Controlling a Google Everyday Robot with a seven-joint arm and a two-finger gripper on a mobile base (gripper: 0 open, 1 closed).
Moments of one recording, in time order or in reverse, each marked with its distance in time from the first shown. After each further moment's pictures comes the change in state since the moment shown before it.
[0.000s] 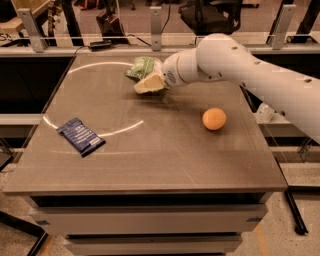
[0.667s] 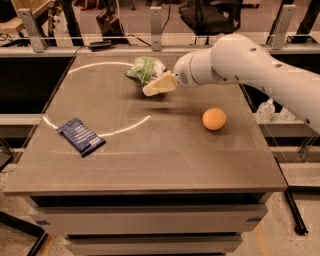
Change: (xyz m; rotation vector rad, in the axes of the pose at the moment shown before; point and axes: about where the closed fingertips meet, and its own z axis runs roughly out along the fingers) arm 0.010 -0.010 -0.038 0.059 0.008 0.020
